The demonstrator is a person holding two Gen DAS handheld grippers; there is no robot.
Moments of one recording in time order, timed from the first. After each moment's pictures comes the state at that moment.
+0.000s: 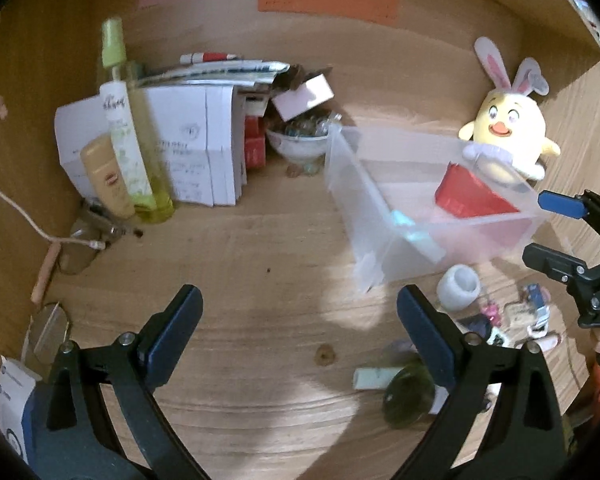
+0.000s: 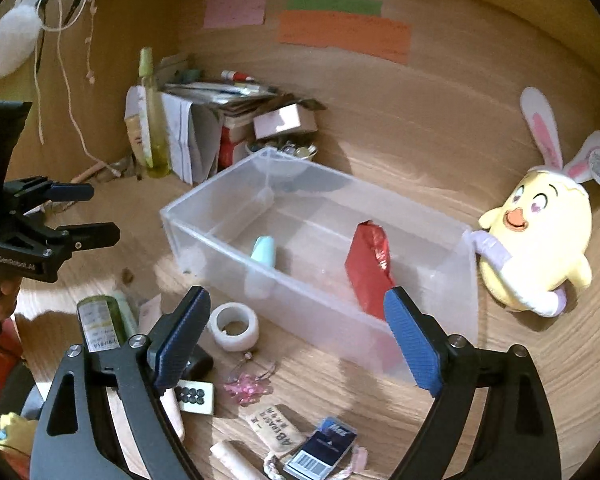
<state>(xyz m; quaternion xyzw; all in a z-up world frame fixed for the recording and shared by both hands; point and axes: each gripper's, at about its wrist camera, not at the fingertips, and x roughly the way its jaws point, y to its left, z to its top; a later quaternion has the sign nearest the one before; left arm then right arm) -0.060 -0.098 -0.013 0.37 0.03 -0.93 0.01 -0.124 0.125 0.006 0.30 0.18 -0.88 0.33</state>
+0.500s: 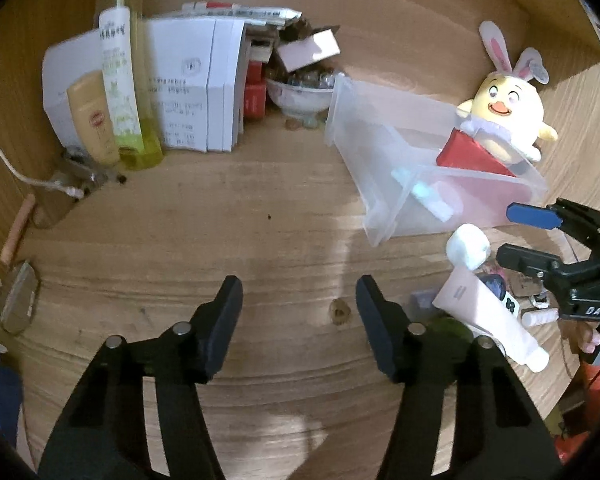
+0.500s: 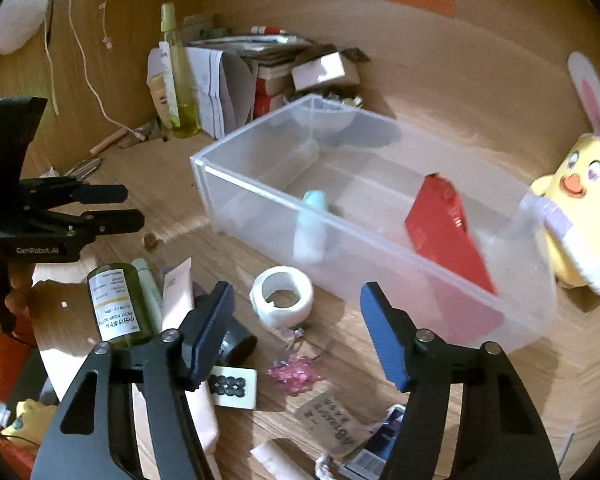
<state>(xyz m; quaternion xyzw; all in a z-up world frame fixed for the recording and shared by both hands) -0.057 -0.116 -0.046 0.41 0.07 -0.91 -0.02 -0.125 0.103 -0.030 0.36 0.18 -0.84 0.37</state>
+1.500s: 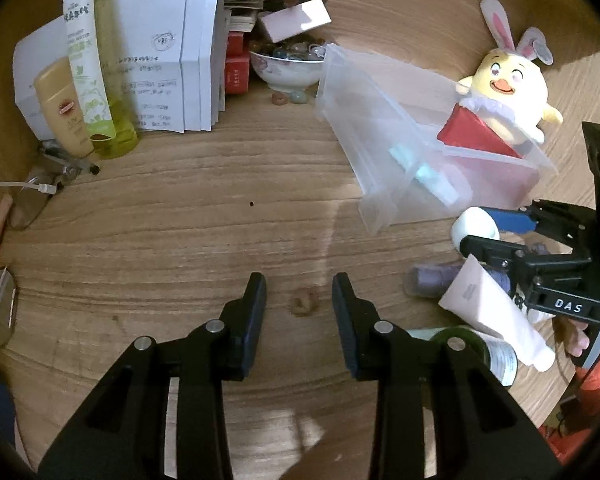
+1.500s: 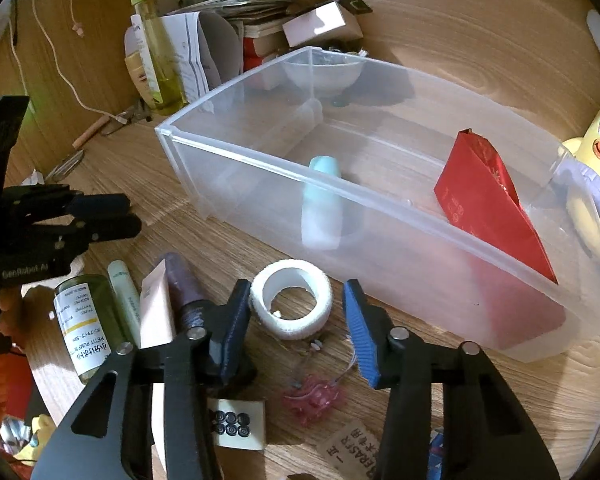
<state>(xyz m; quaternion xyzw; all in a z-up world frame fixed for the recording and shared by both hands) -0.077 -0.108 -0.058 0.45 0.06 -0.89 -0.04 -0.145 0.082 -0.059 0.42 0.16 -0.82 0.36</state>
